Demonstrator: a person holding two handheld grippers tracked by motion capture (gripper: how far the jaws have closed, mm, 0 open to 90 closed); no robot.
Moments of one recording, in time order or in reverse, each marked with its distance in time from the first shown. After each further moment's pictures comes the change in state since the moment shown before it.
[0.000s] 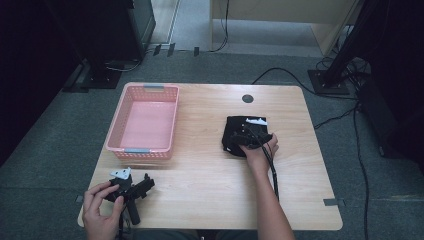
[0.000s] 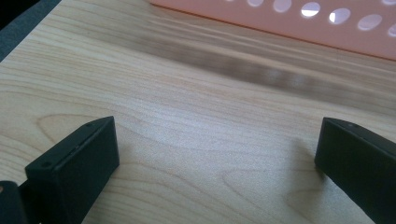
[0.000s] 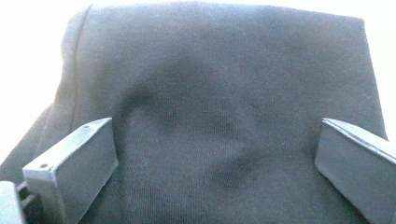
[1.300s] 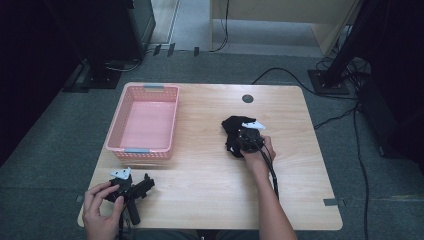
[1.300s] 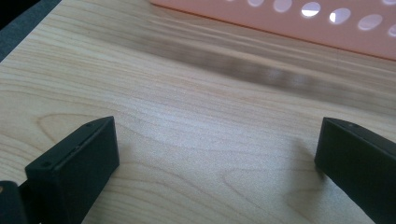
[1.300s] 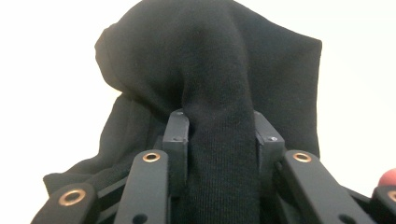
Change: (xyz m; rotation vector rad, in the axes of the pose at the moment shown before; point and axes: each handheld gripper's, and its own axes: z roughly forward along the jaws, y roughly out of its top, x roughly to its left) left arm 0.000 0.000 0.000 -0.001 0.001 -0.002; right arm 0.008 -0.007 -0.020 -0.035 0.080 -0.113
